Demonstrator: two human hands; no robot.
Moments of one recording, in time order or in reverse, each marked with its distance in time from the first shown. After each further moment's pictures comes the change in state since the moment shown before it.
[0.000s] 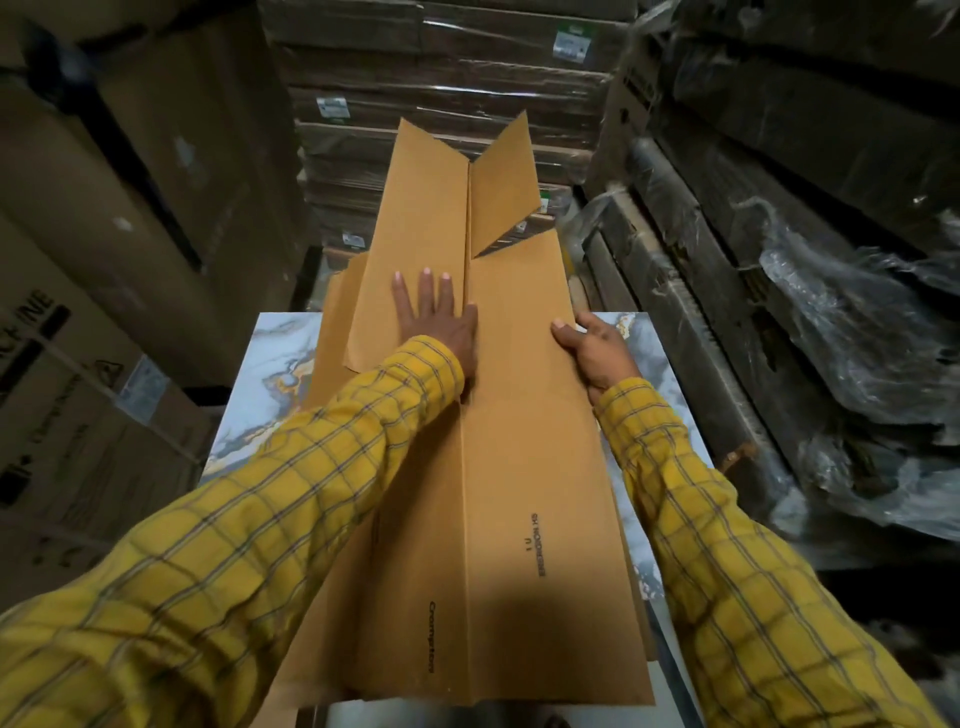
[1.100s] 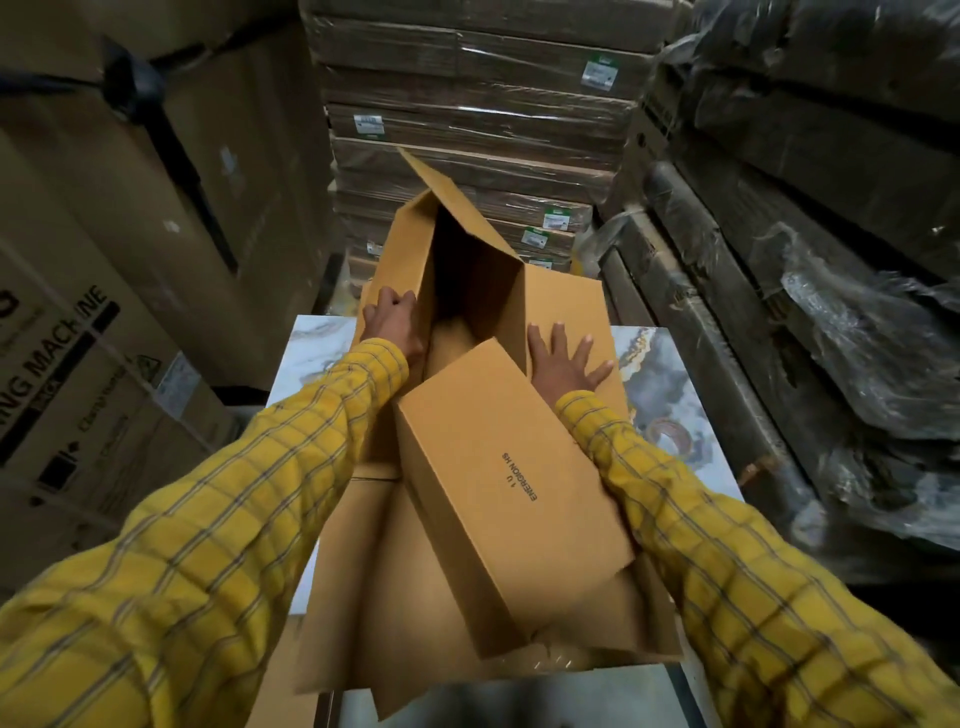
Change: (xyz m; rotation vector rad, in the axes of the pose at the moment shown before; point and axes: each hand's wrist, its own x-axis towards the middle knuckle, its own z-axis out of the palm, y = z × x) left_hand -0.004 -0.120 0.050 -0.726 0.167 -0.154; right_hand -0.010 0.025 0.093 -1.333 -0.044 0.028
